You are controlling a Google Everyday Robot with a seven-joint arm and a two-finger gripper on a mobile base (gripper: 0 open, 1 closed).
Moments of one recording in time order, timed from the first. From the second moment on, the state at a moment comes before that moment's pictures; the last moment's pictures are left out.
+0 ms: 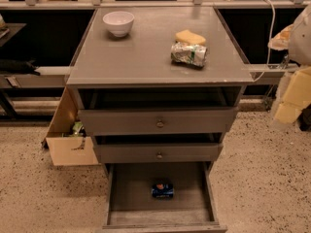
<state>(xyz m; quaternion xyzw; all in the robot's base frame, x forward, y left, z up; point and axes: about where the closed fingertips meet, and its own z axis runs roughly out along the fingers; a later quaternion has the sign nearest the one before) 0.438 -0.217 0.976 -0.60 0.78 -0.03 0.16</state>
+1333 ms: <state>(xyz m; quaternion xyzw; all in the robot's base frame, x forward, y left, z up) 0.432 -0.174 0.832 -0.64 0.75 0.00 0.13</state>
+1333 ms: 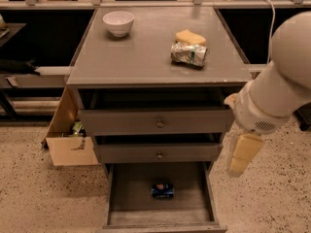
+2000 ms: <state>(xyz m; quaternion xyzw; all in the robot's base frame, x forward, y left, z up) 0.425 -0.145 0.760 -0.65 0.75 0.04 0.13</state>
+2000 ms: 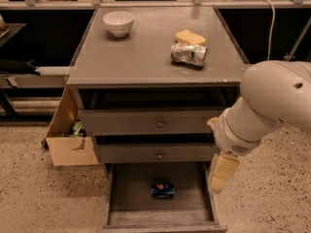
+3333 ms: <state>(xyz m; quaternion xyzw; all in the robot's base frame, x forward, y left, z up) 0.430 -0.076 0.525 -0.69 0.69 0.15 0.15</state>
